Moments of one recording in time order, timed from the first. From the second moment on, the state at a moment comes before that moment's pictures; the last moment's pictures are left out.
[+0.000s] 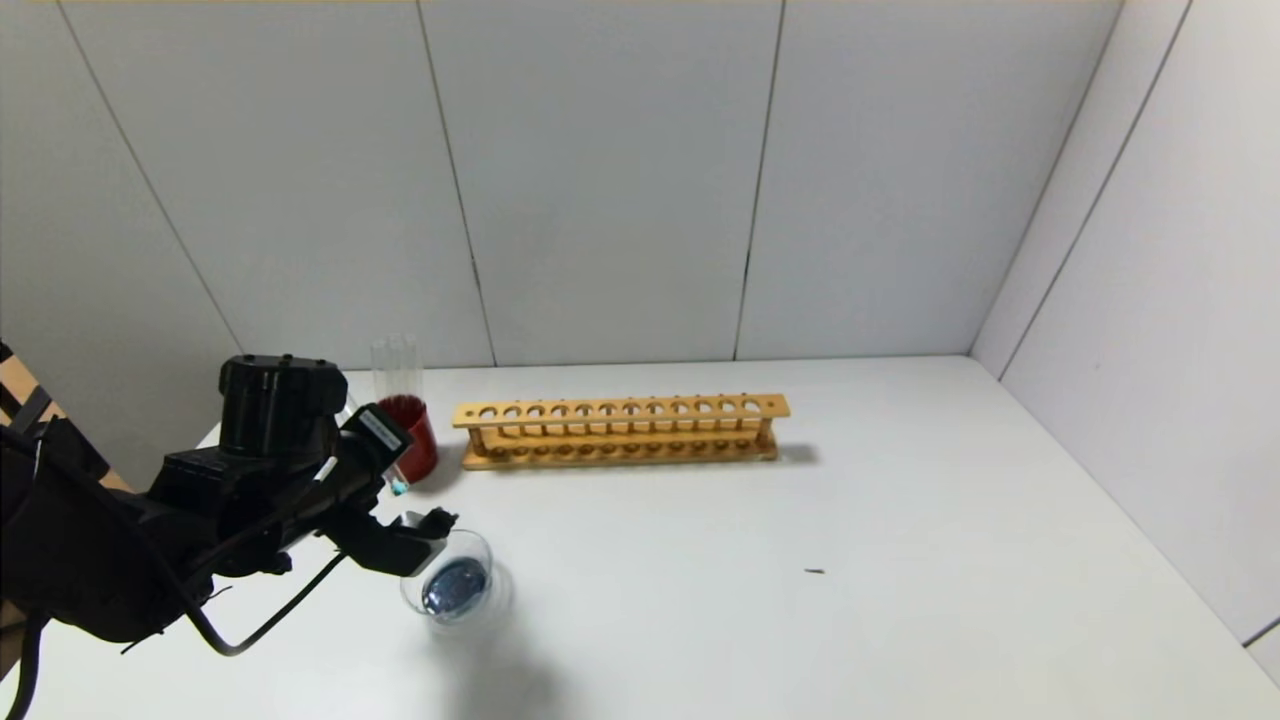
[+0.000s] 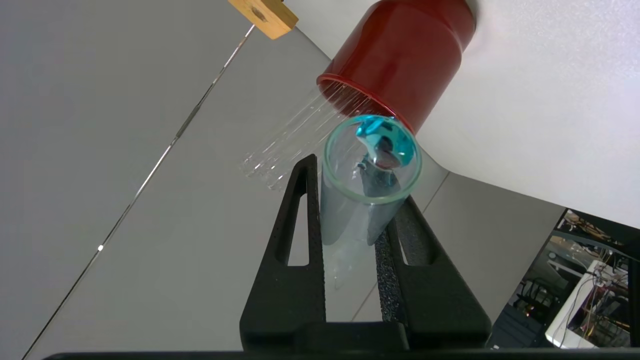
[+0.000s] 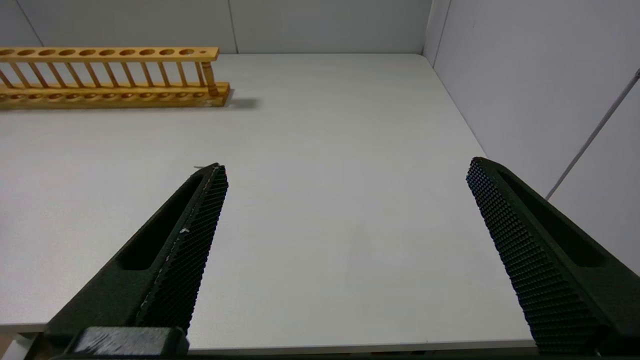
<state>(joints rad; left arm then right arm) -0.26 1.76 -0.61 -0.66 0.27 2.18 0.00 0.00 0.00 0.00 0.00 0.00</state>
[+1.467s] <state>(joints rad) -0.27 1.74 -0.61 -0.69 0.26 2.36 0.00 0.00 0.00 0.00 0.00 0.00</state>
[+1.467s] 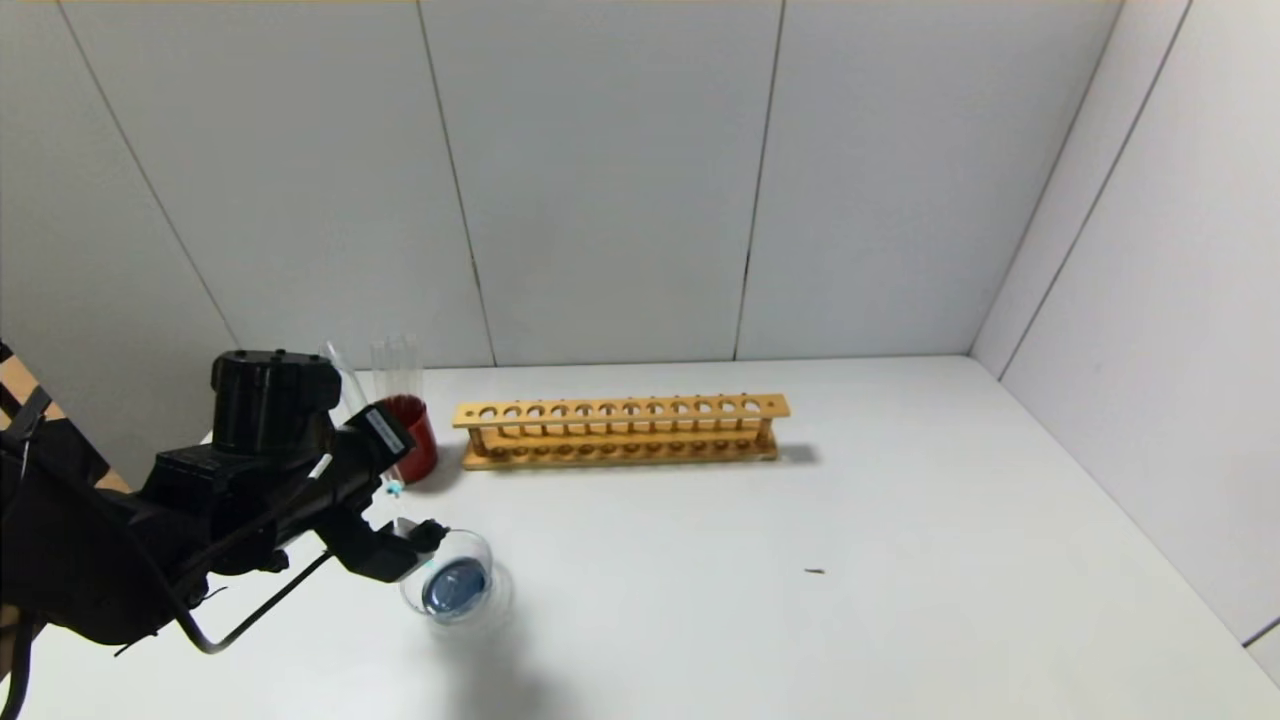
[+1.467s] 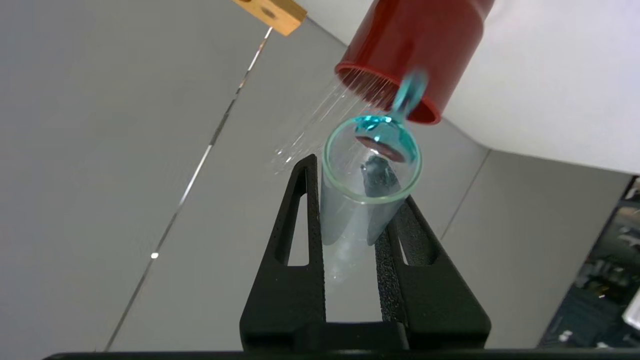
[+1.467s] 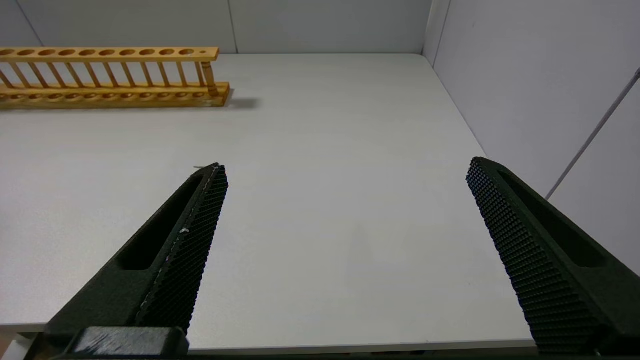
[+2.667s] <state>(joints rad) -0.28 1.75 -0.59 -0.69 0.18 2.39 0.00 0.00 0.00 0.00 0.00 0.00</state>
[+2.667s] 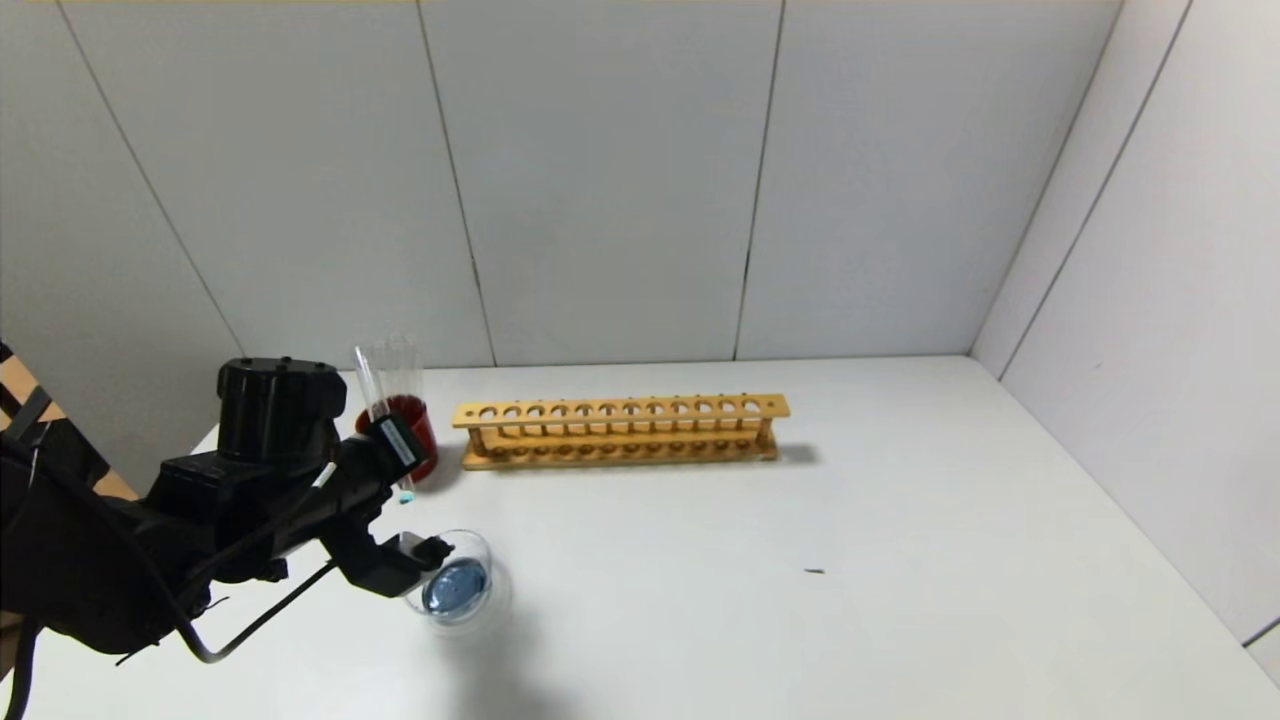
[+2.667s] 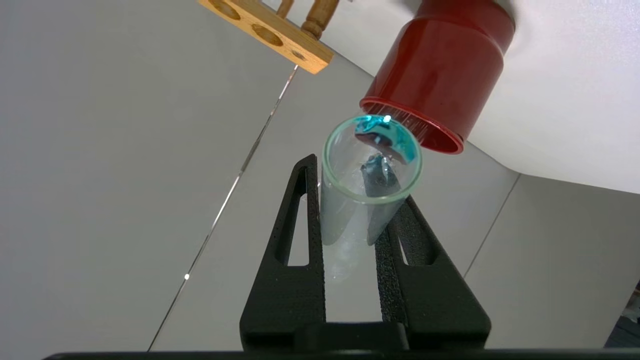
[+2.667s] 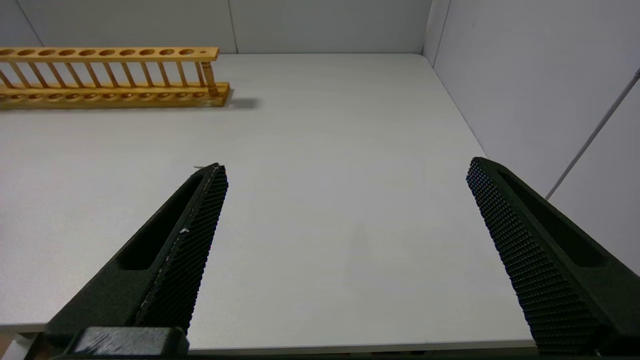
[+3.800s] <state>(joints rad) -0.27 1.34 -0.41 -0.61 0.38 1.07 0.00 0.00 0.00 0.00 0.00 0.00</state>
